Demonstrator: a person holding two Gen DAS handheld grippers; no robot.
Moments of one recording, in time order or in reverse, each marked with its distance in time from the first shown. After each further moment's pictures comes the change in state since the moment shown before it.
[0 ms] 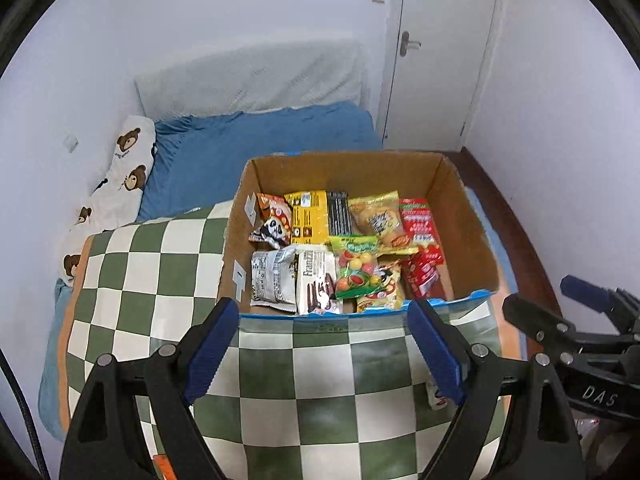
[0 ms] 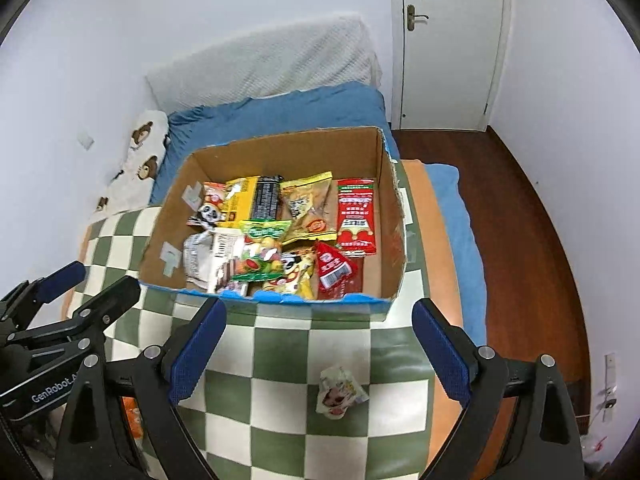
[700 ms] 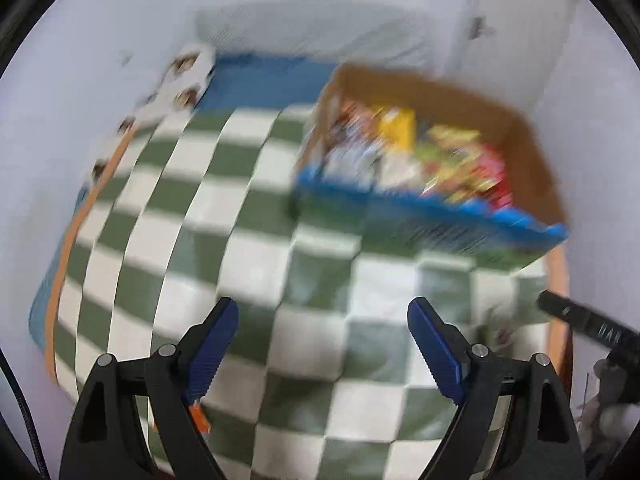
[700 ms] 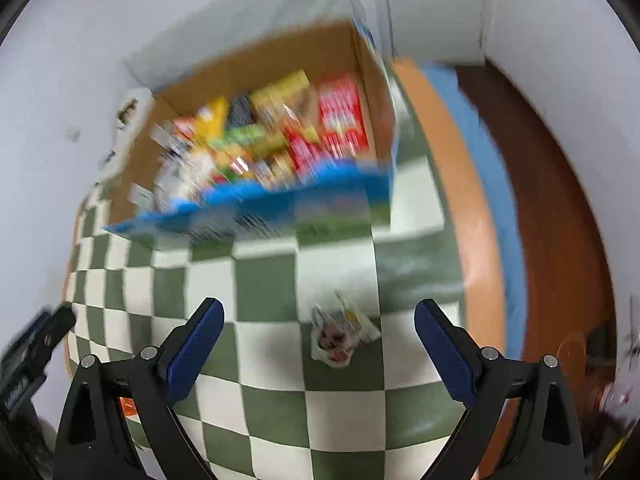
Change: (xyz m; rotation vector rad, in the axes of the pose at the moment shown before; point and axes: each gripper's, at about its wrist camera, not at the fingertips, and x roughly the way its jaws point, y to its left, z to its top) left arm 0.038 0.066 -0.105 -0.227 0.170 0.126; right arm 0.107 -0.046 -0.081 0.174 0.257 0.048
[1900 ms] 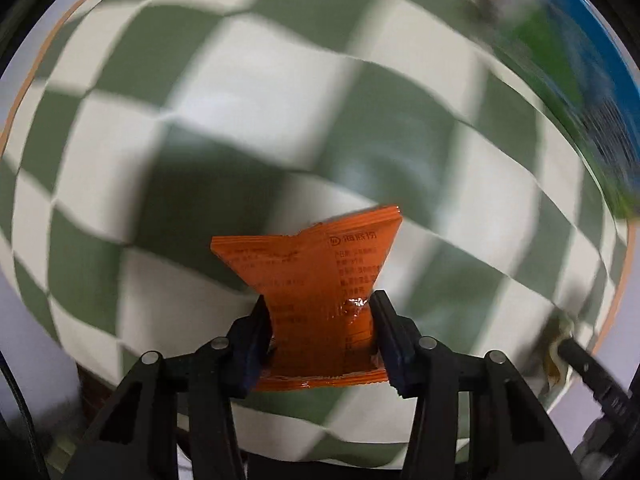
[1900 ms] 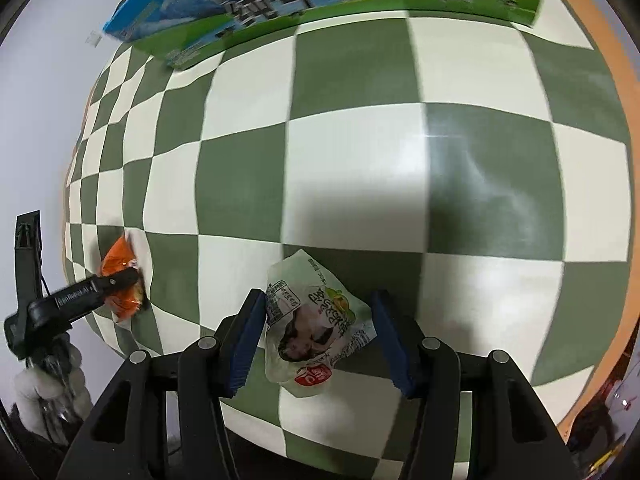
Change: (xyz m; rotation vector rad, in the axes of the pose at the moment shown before) left arm 0.115 0.096 -0.100 -0.199 0.408 -0.114; right arm 0.086 0.059 -0.123 -0.132 0.288 0.112
